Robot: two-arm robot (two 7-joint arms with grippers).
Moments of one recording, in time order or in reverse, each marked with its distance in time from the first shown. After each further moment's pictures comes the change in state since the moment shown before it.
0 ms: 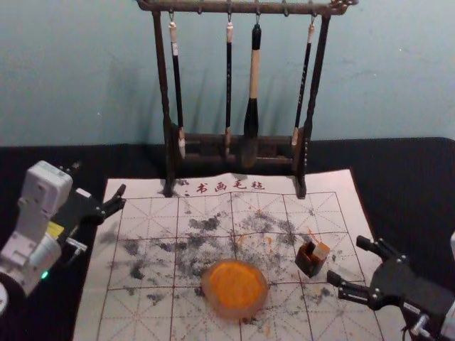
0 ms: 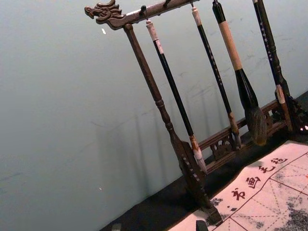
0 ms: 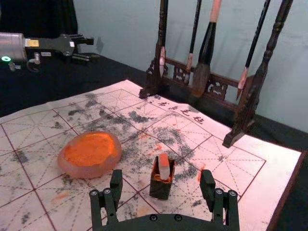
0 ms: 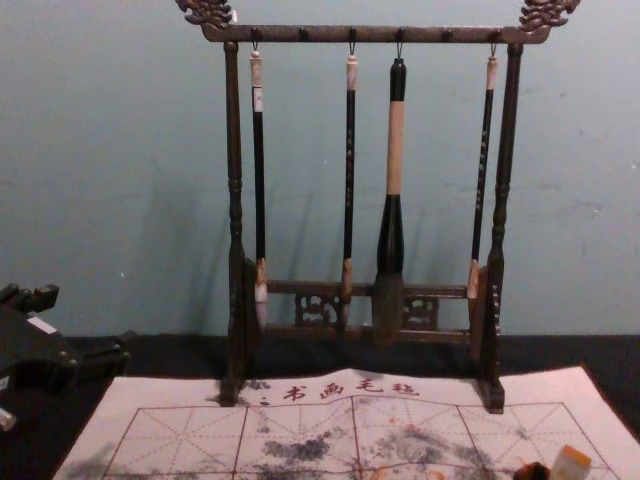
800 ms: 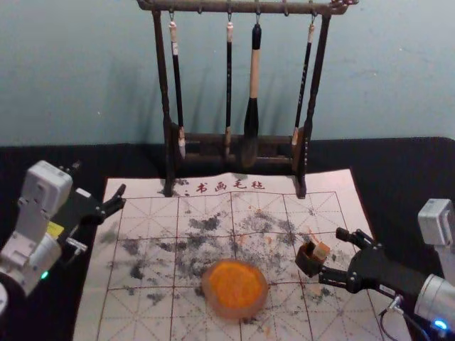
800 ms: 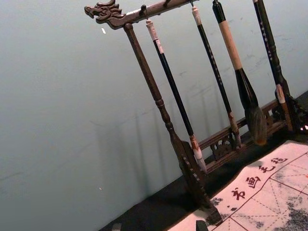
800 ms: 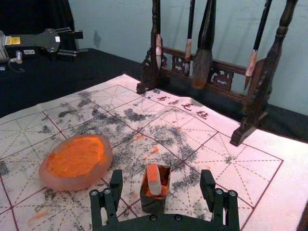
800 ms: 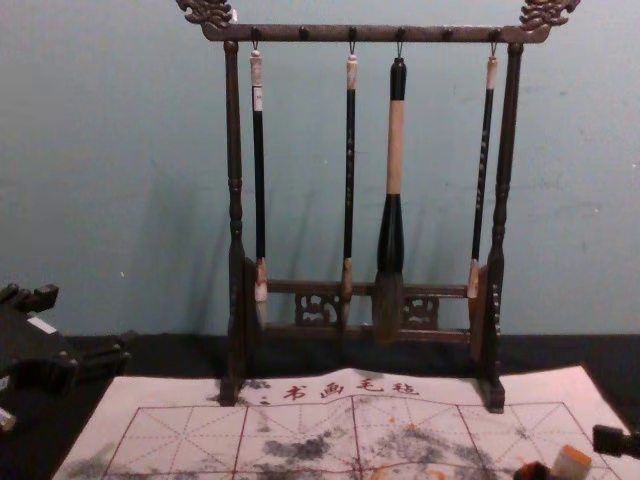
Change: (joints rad) left arm 0.000 0.000 0.000 0.000 0.000 0.000 0.000; right arm 0.176 -0.042 -0.111 0.162 0.037 0.056 0.017
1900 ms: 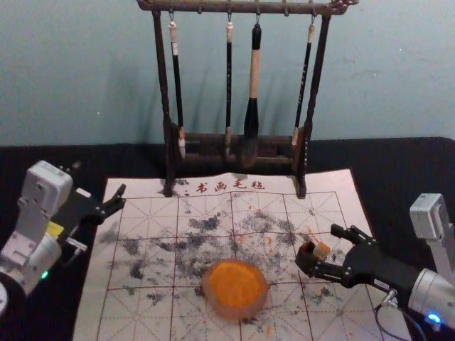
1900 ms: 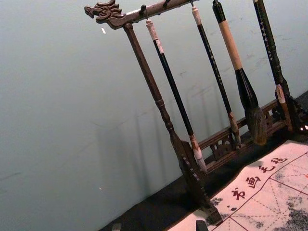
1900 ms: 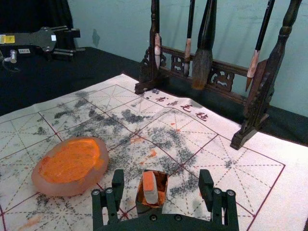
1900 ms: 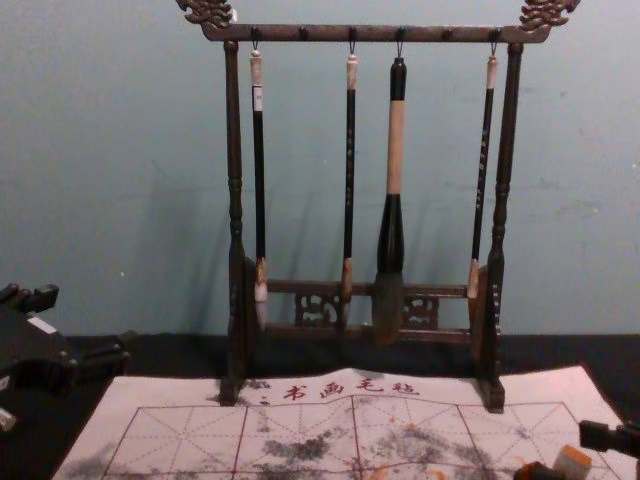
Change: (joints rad) left arm 0.000 0.000 0.000 0.000 0.000 0.000 0.000; right arm 0.040 -0.011 -0.026 0.031 -0.006 0.005 -0.006
